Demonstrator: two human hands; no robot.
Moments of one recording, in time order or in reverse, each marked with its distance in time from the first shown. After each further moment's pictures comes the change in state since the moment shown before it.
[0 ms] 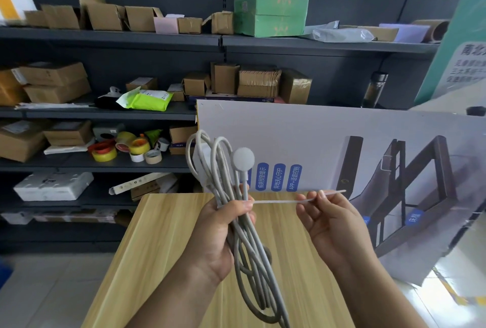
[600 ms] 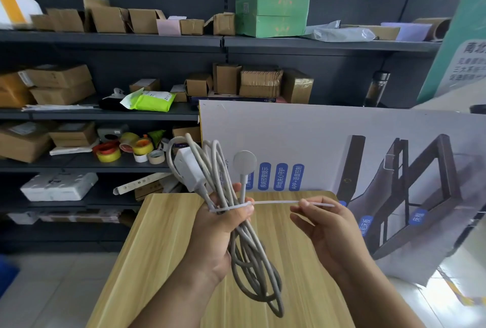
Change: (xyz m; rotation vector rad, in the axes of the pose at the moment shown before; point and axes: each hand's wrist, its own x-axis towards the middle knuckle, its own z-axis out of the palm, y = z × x) left_hand -0.005 -0.007 -0.009 0.155 0.140 0.131; right_hand -0.005 0.007 -0.011 -0.370 -0.050 -0.029
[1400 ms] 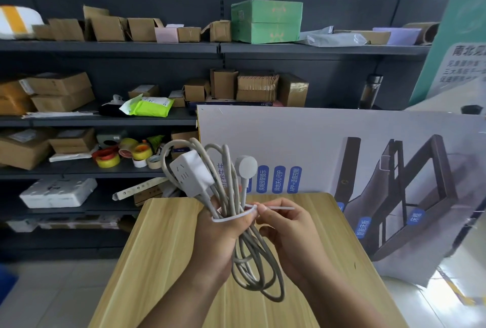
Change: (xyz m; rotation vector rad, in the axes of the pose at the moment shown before) left_hand -0.012 -0.005 0.011 0.197 0.054 0.142; right_hand -0.025 0.017 0.042 -0.125 -0.159 -0.017
